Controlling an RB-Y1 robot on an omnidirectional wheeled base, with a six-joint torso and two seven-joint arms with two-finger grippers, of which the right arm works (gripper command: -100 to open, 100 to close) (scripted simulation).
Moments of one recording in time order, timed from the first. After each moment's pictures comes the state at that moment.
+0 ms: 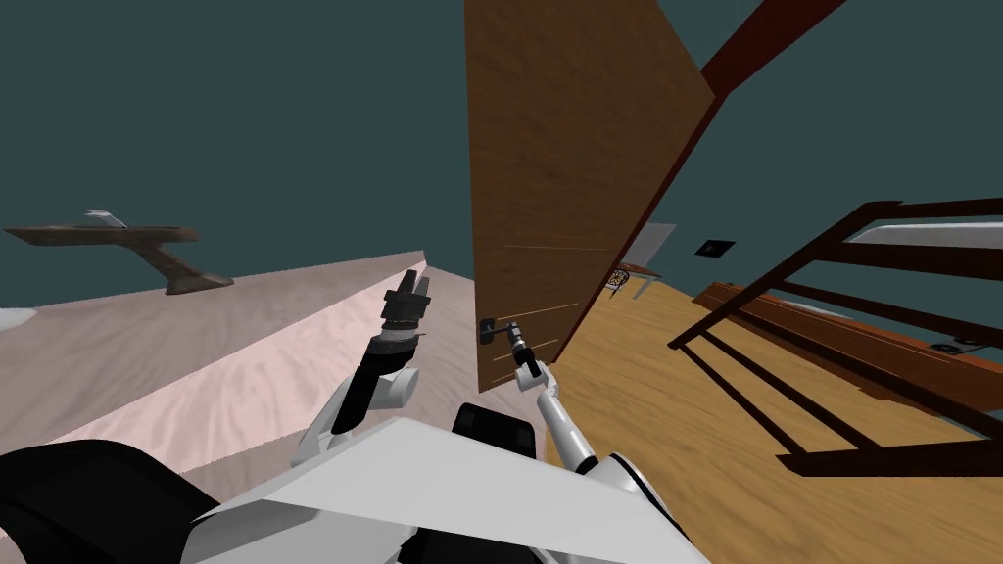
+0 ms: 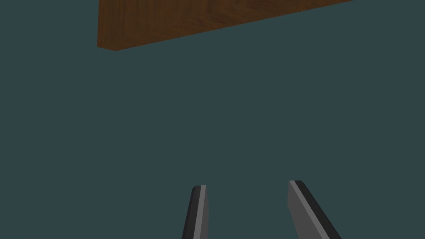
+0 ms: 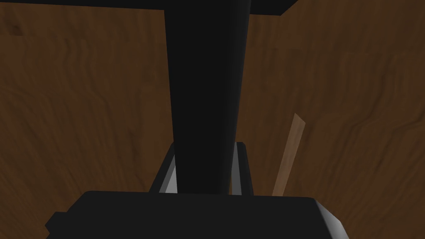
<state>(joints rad) -0.30 -0.01 0.39 -0.95 -0.04 -0.35 -0.05</state>
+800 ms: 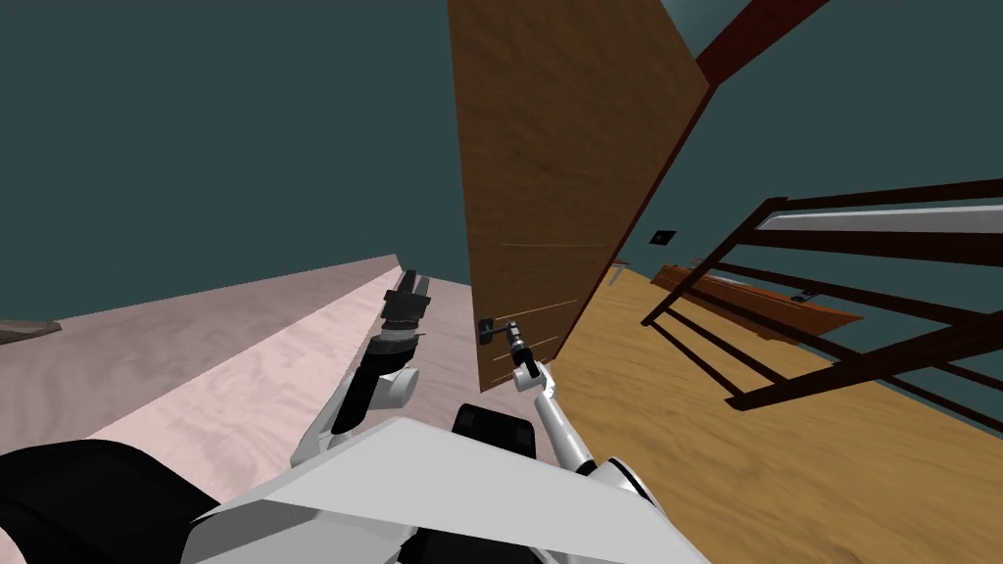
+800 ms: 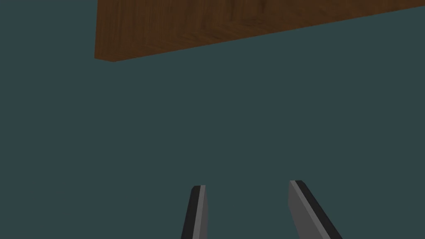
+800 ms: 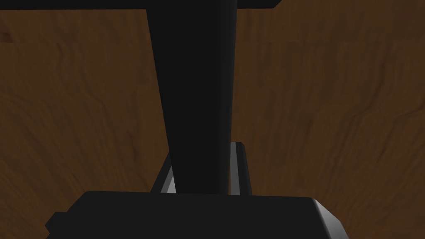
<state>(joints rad) -0.28 0.01 0.39 -0.98 -0.06 -0.34 -0.02</state>
